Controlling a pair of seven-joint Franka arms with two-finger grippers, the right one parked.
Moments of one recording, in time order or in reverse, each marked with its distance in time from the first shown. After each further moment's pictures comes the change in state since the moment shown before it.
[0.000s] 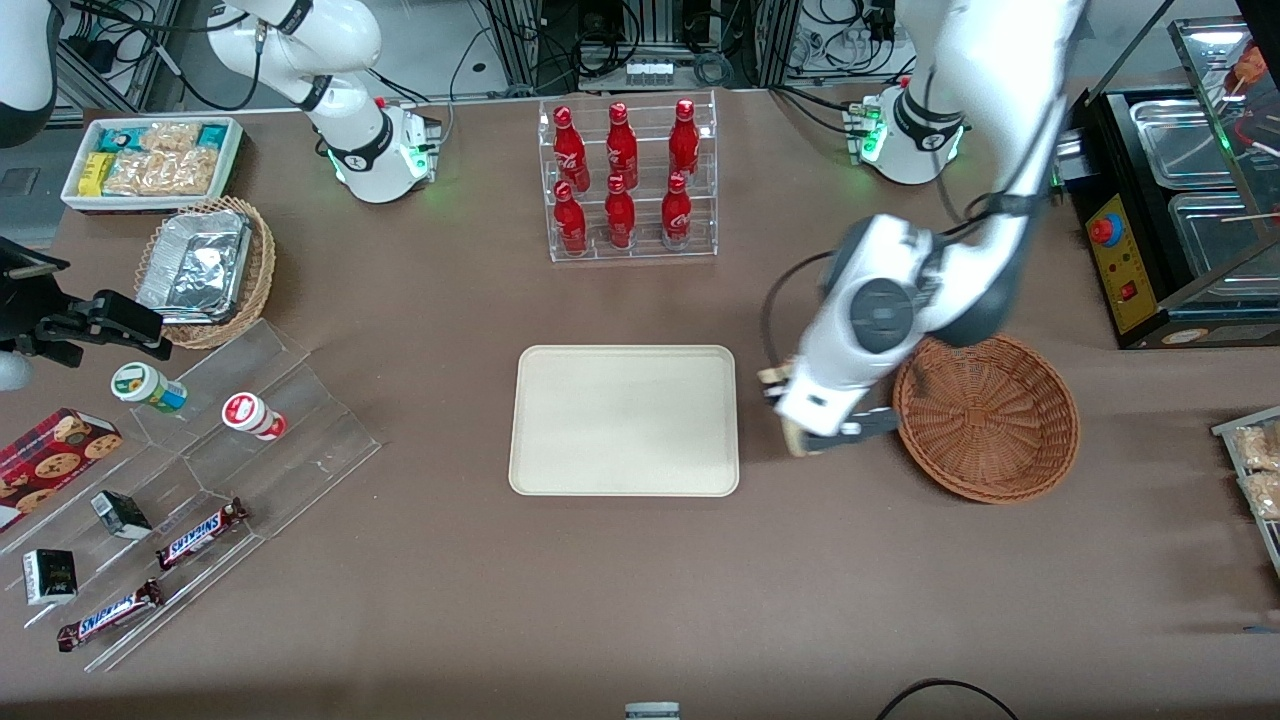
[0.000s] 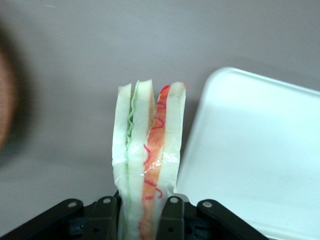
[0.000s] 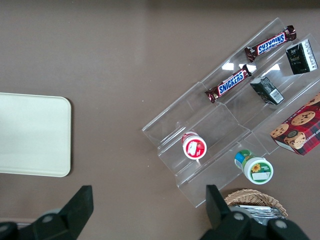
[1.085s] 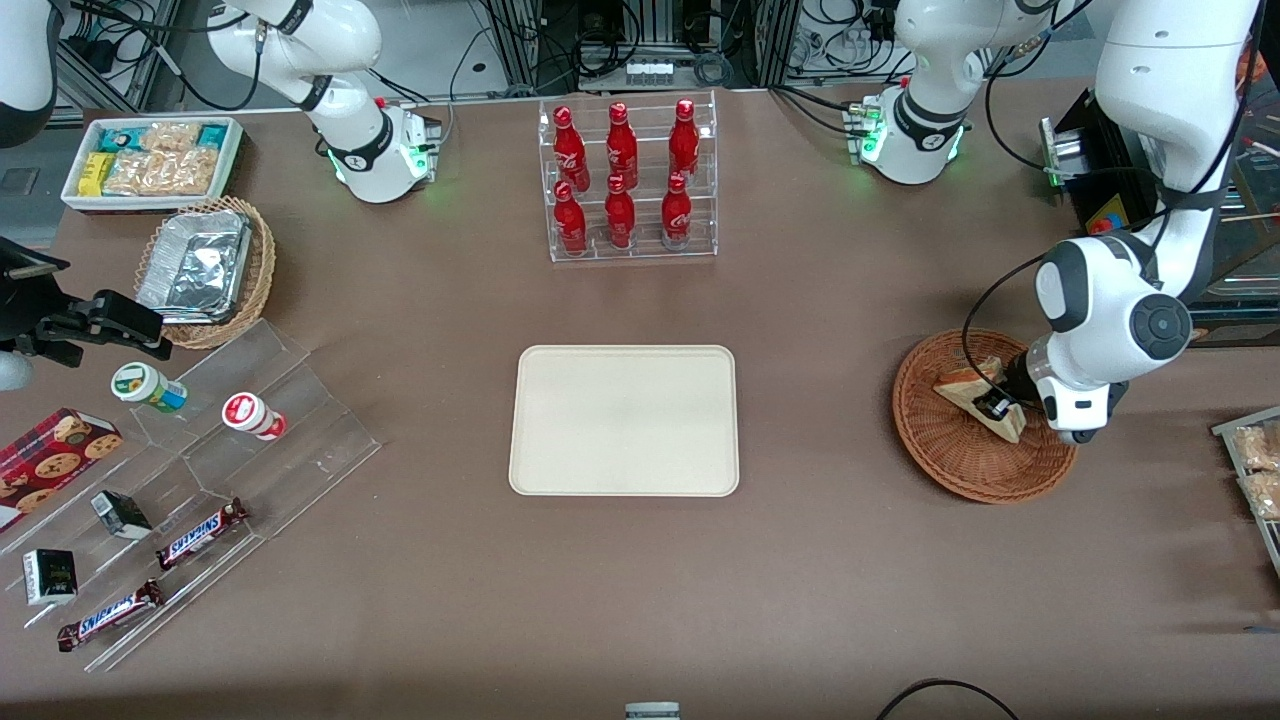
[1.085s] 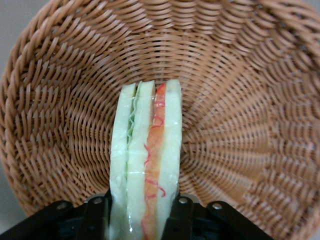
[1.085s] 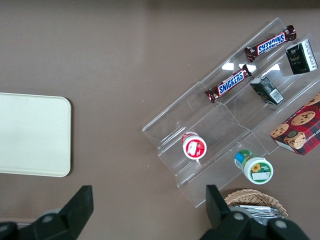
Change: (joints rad) arm 0.578 -0.170 0.019 -0.492 0.000 0.276 0.001
